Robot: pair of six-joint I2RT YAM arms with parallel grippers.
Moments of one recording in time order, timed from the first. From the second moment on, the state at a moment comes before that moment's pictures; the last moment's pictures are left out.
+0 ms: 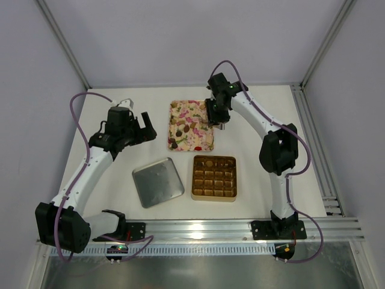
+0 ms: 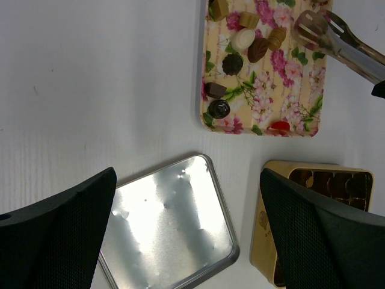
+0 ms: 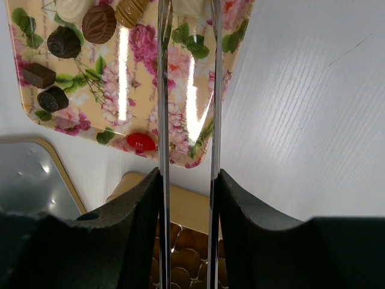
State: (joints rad) left arm -0.24 1.20 1.04 -0.55 0.03 -0.44; right arm 0.48 2.12 2.03 -1.04 -0.04 0.29
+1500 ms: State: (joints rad) left arm -0.24 1.20 1.04 -0.55 0.03 -0.44; right arm 0.49 2.01 1.95 -1.07 -0.06 0.26
